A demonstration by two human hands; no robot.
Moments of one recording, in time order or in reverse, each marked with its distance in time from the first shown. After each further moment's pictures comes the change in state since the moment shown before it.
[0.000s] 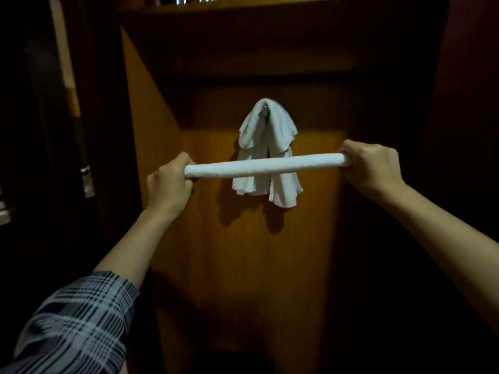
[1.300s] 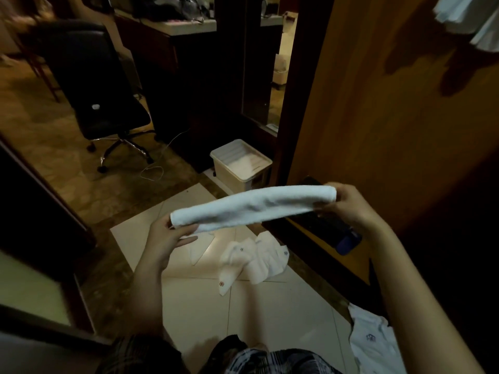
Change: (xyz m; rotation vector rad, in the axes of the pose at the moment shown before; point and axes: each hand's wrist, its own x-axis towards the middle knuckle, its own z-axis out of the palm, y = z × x) left_hand -0.567 -0.066 -0.322 -0.536 -0.041 -1.315; right_hand -0.385 -0.273 -0.082 1.273 -1.303 0.235
